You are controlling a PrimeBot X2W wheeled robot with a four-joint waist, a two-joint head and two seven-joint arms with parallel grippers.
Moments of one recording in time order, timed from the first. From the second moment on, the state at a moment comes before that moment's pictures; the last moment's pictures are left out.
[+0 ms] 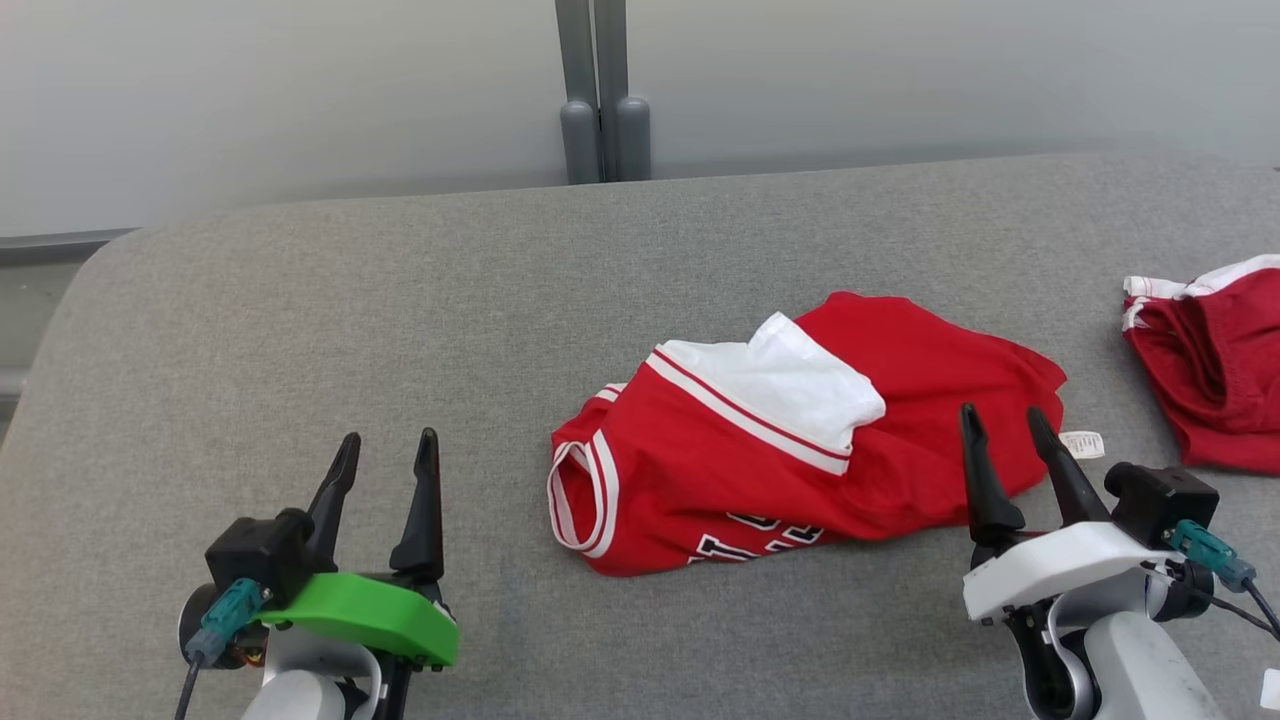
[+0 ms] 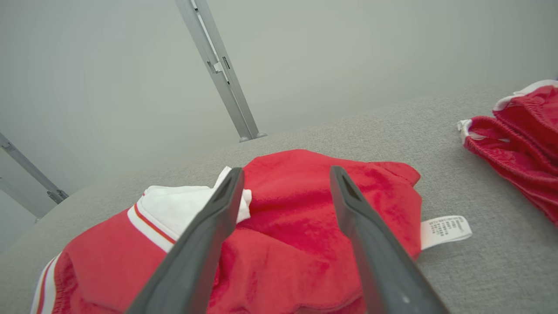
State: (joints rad) left arm -0.13 0.22 -0.35 0.18 -0.55 0.08 -0.21; right arm -0.16 -0.09 0.04 0.33 0.38 0.13 -0.24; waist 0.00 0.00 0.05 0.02
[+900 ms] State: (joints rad) left arm -0.16 0.18 -0.38 0.23 -0.55 0.06 -0.24; right arm -0.43 -0.14 0.01 0.60 0.52 0.13 0.13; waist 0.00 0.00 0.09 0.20
